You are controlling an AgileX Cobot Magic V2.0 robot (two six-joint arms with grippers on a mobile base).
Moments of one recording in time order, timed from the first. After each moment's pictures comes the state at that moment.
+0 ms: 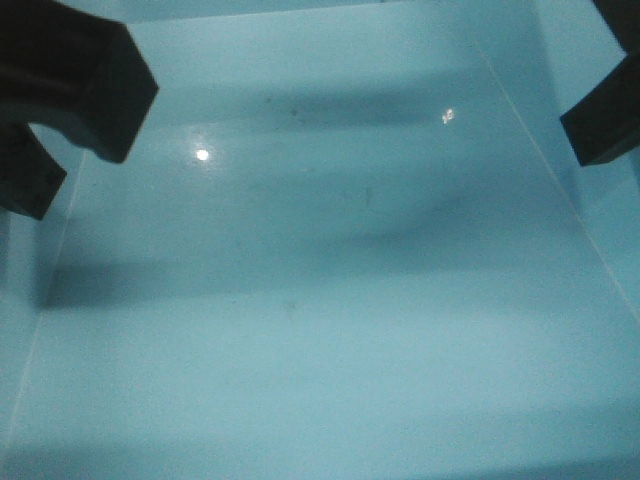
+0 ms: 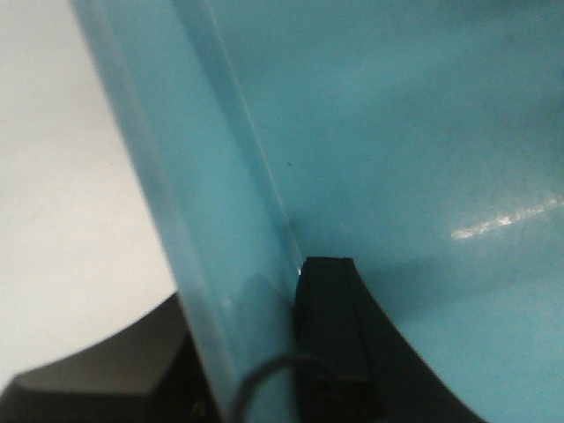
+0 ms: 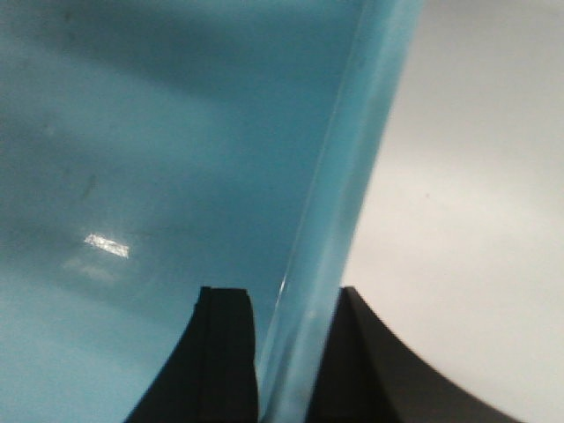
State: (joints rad) left arm -1.56 1.21 -0.83 0.90 1.21 -1.50; right arm 1.43 0.97 -0.72 -0.87 1.04 1.29
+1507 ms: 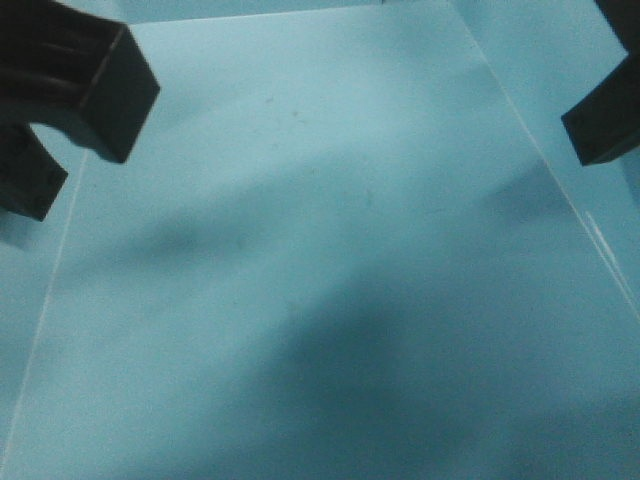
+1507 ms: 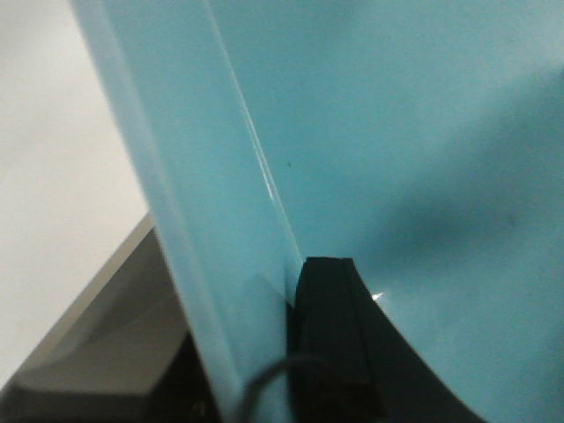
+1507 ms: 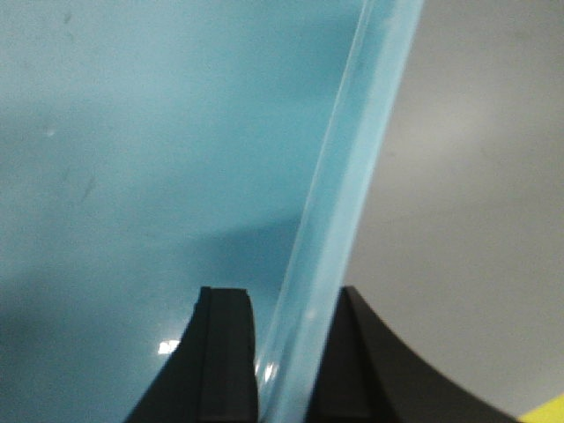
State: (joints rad) left arm -1.56 1.21 -0.83 0.90 1.21 -1.50; right arm 1.43 0.97 -0.72 -0.87 1.04 1.29
